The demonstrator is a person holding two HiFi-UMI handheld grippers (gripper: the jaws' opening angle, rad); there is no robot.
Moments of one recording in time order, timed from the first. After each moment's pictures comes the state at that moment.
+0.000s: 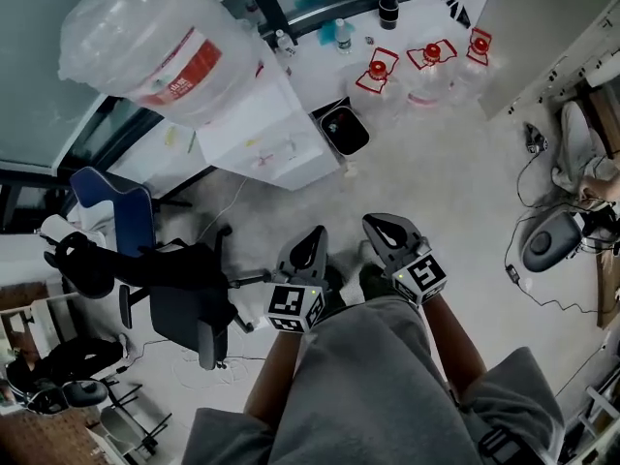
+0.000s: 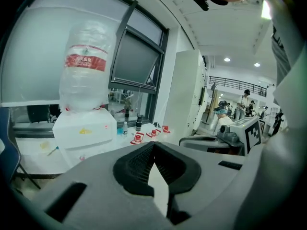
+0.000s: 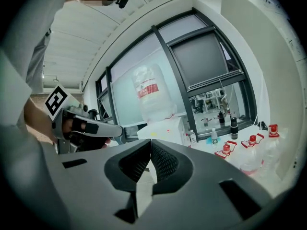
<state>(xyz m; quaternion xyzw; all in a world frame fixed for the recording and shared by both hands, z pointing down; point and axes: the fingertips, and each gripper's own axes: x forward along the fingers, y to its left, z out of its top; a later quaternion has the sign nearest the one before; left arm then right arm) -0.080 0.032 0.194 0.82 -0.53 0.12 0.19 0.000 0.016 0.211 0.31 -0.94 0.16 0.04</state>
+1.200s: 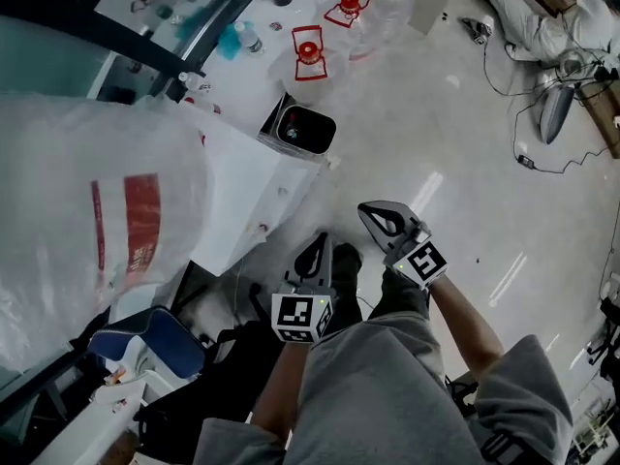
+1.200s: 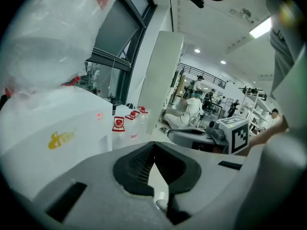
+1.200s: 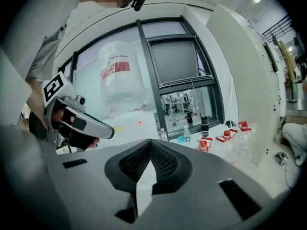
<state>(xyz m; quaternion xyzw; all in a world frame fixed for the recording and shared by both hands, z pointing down) -0.154 -0.092 0.290 0.91 -0.28 0.21 0.22 -0.077 -0.096 0.303 0.51 -0.84 0.16 0.05</state>
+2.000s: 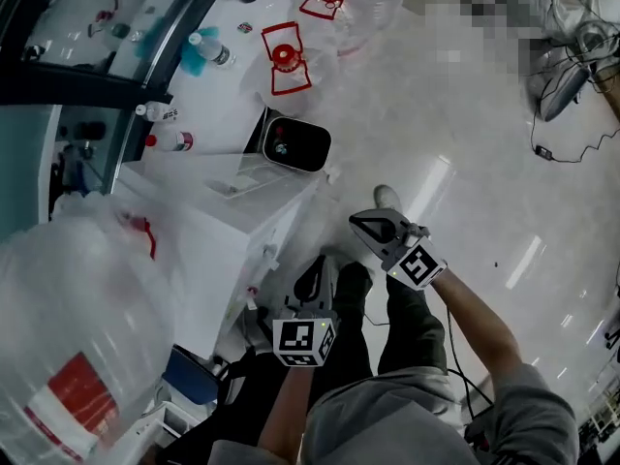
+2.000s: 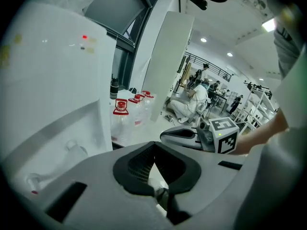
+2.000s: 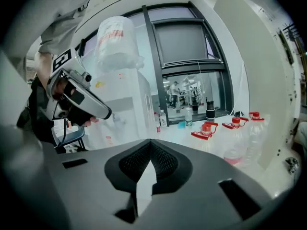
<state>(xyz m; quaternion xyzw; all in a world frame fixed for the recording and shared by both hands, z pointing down) -0.122 -0.146 0.428 0.89 -0.27 0.27 0.25 -0.050 -0.161 0.470 0.47 -0.87 0.13 0.11</state>
